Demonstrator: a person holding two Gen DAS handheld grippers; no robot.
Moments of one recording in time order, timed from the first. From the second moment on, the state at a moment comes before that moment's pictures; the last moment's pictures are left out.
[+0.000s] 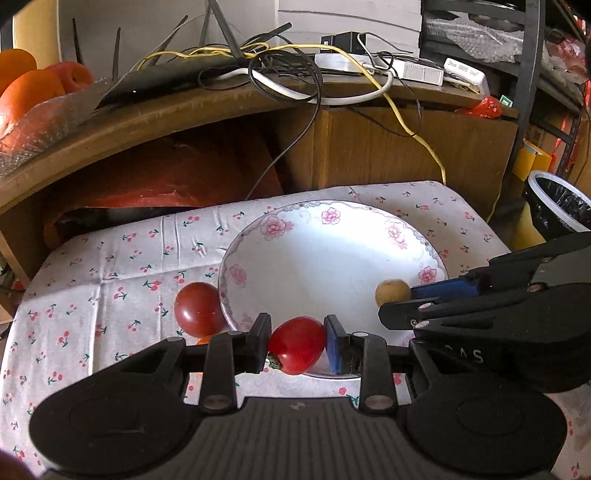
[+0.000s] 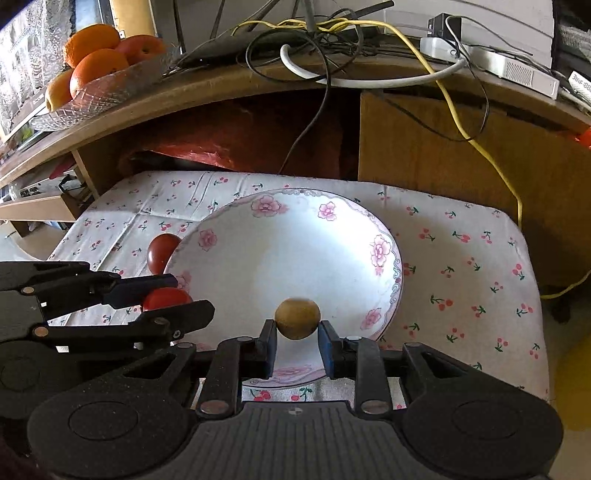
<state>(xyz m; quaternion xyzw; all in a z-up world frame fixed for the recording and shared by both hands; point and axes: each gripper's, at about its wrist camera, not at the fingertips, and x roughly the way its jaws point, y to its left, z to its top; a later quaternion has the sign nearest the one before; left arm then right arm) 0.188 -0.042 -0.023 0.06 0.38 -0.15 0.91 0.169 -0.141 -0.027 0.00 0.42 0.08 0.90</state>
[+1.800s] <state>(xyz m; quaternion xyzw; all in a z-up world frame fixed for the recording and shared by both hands) 0.112 0.004 -0.007 0.10 0.37 -0.17 0.91 0.101 -0.113 -0.018 -0.06 0.41 0.15 0.90</state>
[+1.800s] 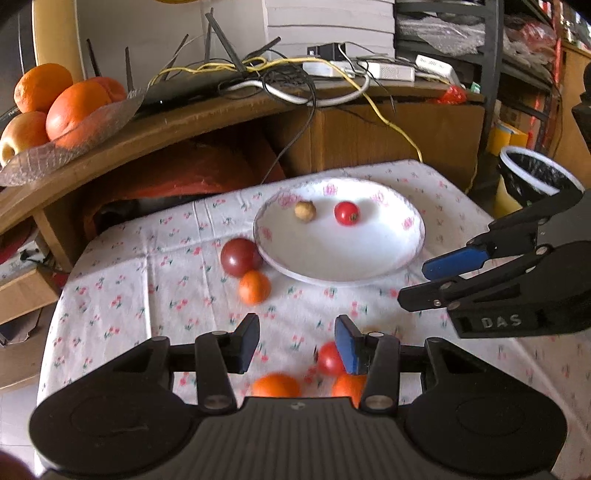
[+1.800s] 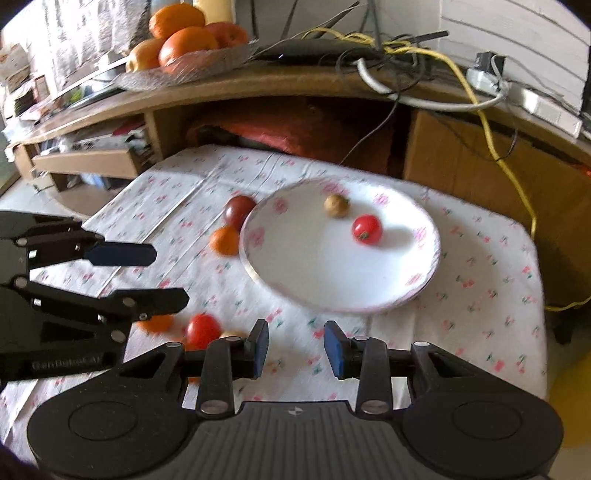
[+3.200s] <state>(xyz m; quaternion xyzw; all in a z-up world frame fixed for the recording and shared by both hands) 0.089 0.046 -0.027 0.10 0.40 -0.22 0.89 0.099 -0.067 -0.047 -0.04 0.46 0.24 0.85</state>
